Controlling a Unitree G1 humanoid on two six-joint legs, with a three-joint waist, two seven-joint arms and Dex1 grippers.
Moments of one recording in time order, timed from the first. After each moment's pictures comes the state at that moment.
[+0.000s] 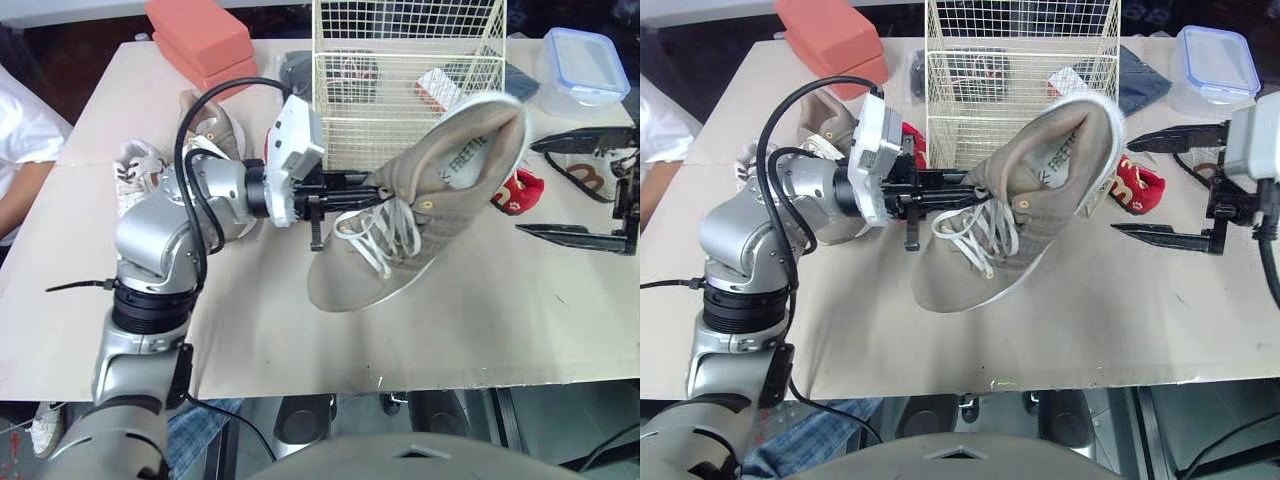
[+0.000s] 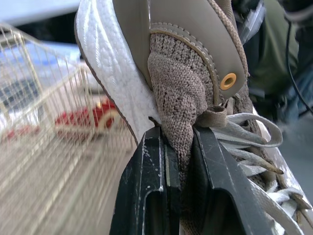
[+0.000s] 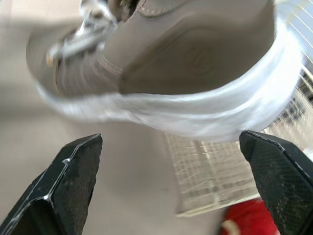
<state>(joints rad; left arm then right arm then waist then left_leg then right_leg) -0.64 0.52 -0.06 -0.35 -0.63 0.66 -0.98 -0.25 -1.09 -0.48 -0.51 0.82 0.67 1.09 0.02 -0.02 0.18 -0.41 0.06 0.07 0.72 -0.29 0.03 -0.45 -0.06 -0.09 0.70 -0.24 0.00</state>
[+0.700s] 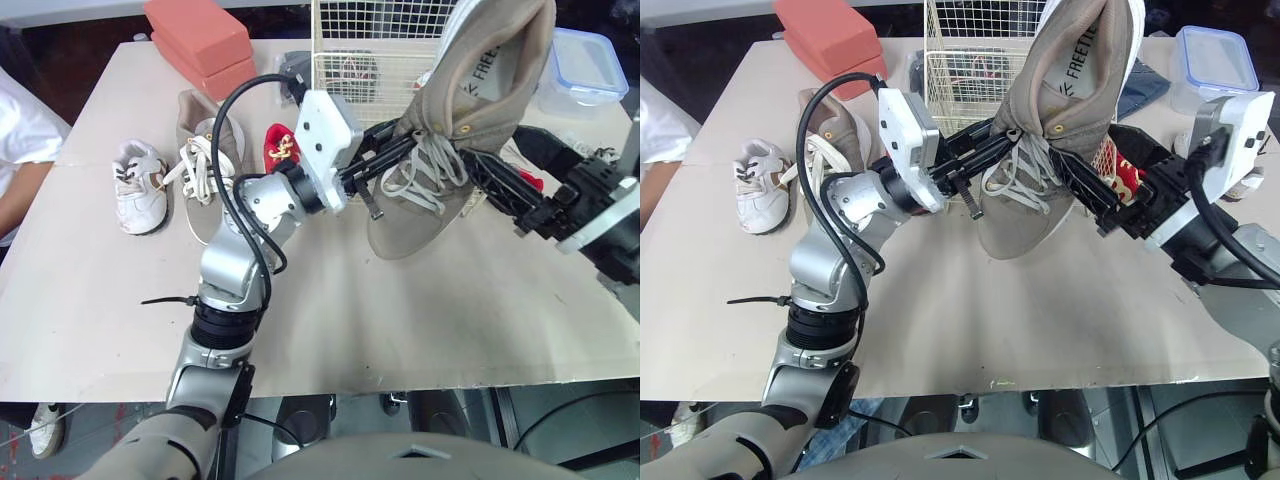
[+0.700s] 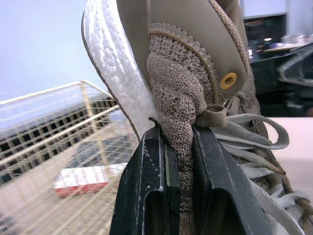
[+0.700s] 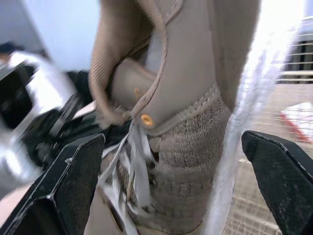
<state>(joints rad) -0.57 0.25 -0.15 -0.32 -0.29 0.28 -0.63 -0.26 -0.74 -0.30 -0.83 1.45 0.72 -0.27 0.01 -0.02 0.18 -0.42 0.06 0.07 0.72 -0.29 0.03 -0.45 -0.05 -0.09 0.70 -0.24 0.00</state>
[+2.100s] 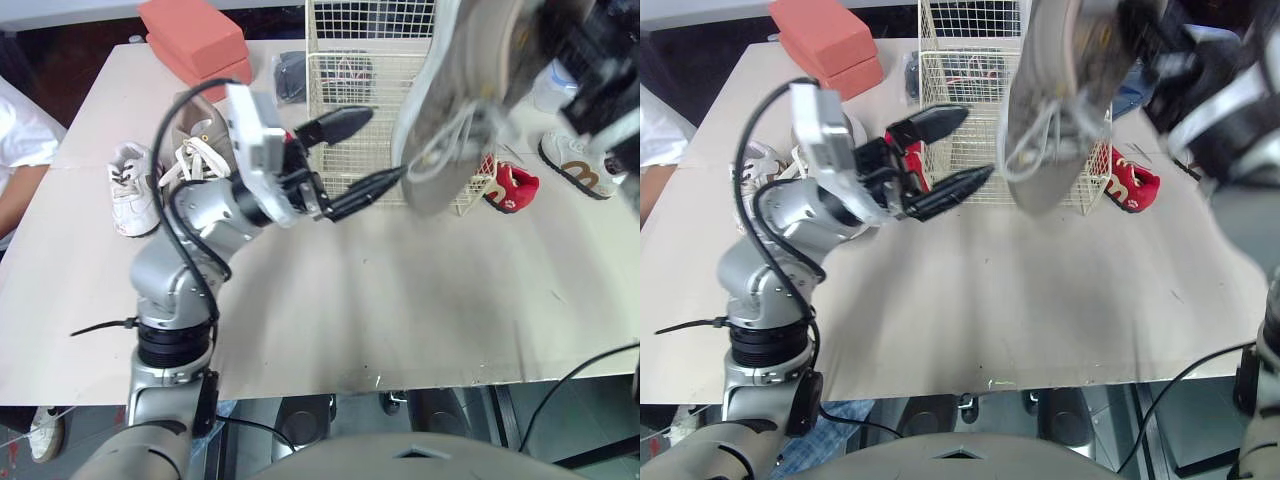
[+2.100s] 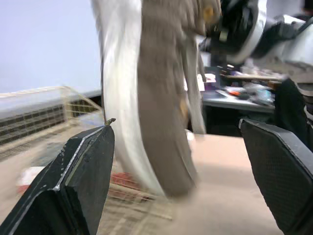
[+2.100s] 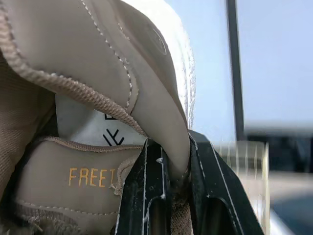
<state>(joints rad) -0.51 0.47 0.11 -0.48 -0.77 0.54 -0.73 -0.76 -0.78 -0.24 -0.51 1.30 0.61 -0.23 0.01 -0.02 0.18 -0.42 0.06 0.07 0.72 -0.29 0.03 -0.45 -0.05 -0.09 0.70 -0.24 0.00</state>
